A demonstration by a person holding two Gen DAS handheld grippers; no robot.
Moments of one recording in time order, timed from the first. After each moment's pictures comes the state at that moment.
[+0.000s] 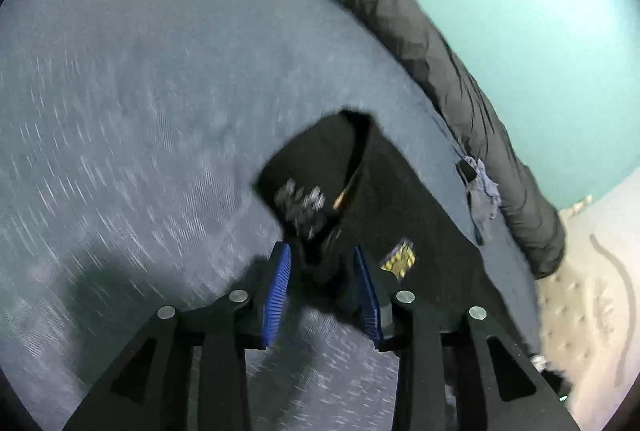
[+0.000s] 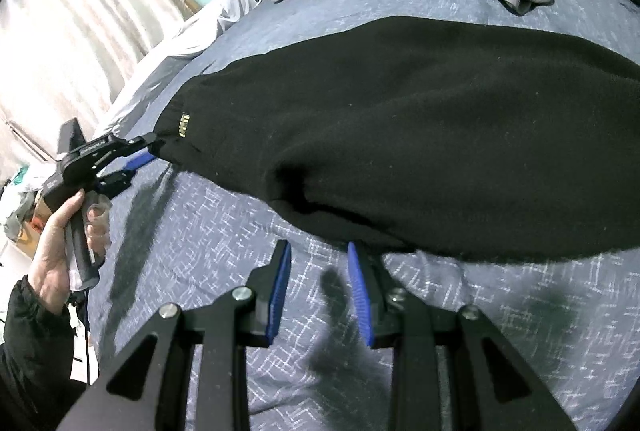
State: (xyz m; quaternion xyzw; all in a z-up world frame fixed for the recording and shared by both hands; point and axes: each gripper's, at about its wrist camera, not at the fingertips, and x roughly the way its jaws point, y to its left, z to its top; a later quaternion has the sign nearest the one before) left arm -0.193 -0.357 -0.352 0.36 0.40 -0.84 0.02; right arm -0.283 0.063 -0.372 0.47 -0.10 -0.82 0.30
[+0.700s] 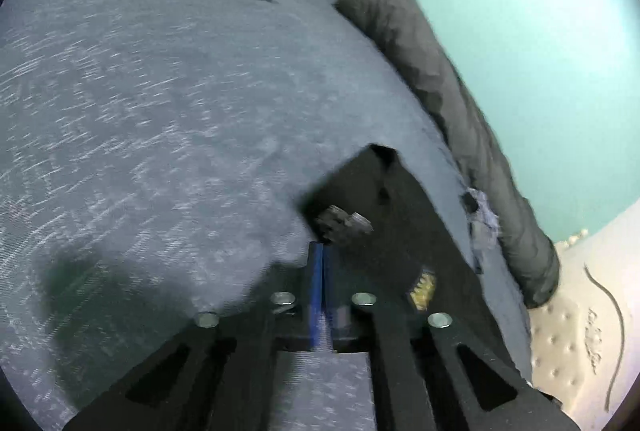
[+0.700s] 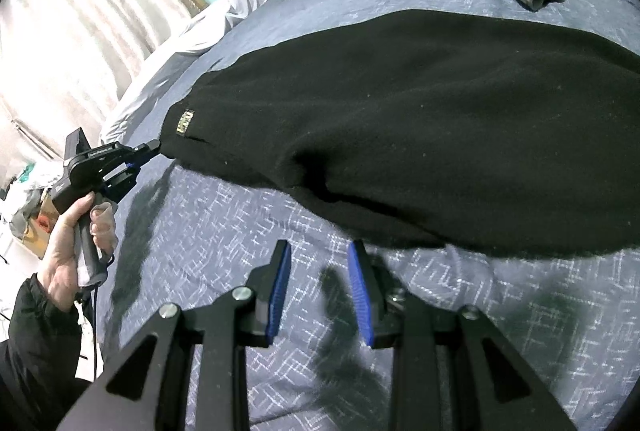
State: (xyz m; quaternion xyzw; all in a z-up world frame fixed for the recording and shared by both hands) left arm -0.171 -0.390 -0.363 0.32 0.42 -0.84 0.08; right arm -0.282 0.057 -0.375 0.47 -0.10 -0.82 0.31
